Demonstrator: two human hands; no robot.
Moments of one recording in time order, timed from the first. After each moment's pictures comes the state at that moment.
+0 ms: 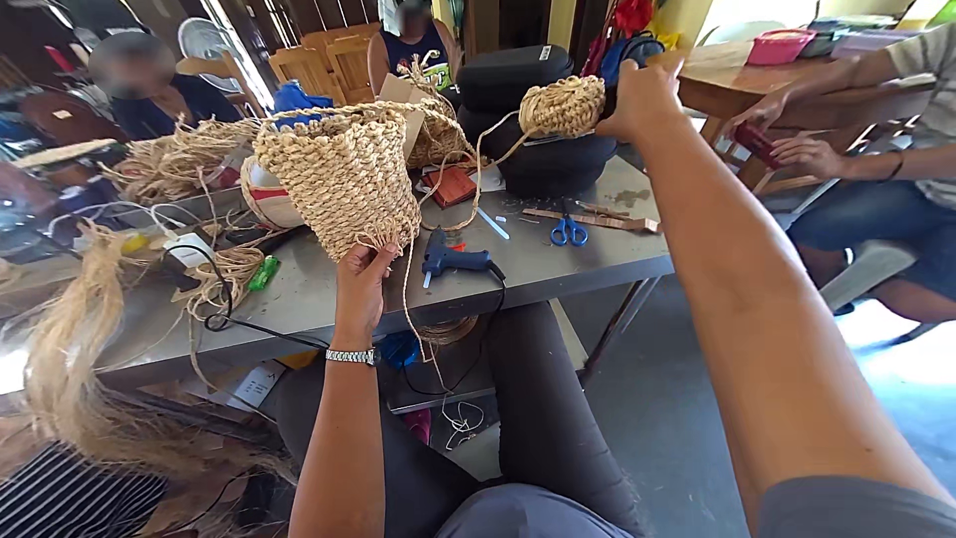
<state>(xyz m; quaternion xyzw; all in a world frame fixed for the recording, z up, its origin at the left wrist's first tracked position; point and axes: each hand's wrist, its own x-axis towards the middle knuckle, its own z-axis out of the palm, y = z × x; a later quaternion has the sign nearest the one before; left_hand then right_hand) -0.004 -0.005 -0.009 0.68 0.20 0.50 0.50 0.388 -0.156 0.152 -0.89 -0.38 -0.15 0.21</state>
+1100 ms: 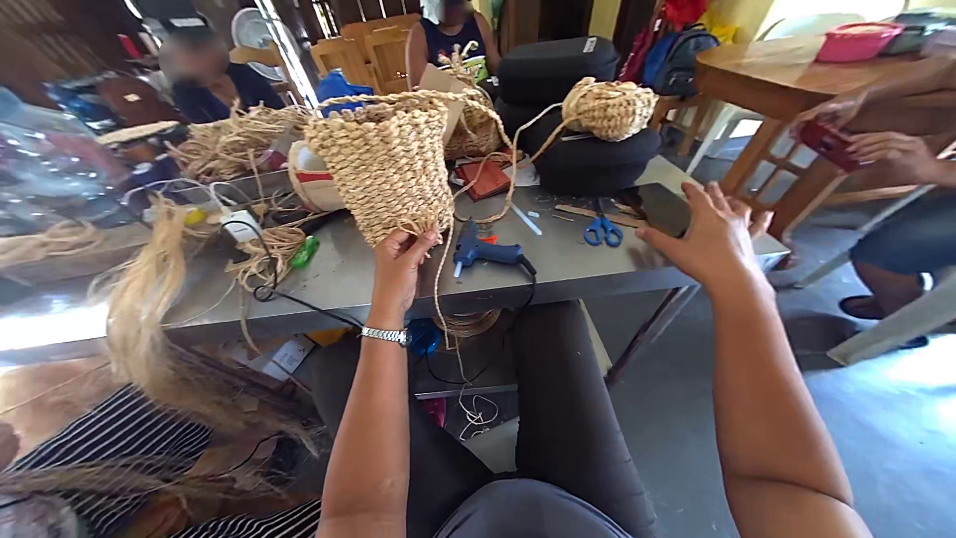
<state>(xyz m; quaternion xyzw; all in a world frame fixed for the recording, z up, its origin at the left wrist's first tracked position) -0.002 -0.007 -0.008 0.68 0.18 0.51 0.50 0.312 -0.264 0.030 -0.83 -0.41 -0.11 0.35</state>
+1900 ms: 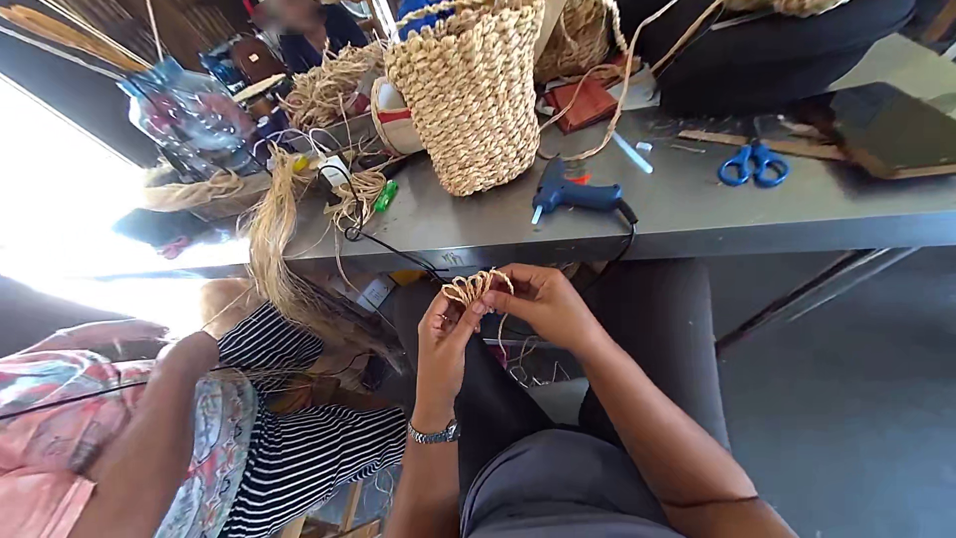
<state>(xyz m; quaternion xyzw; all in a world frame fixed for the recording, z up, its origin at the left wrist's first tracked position) -0.108 -0.127 -0.075 0.62 0.23 0.52 0.54 0.073 -0.162 -0.059 -0.39 -0.59 0.37 0.60</state>
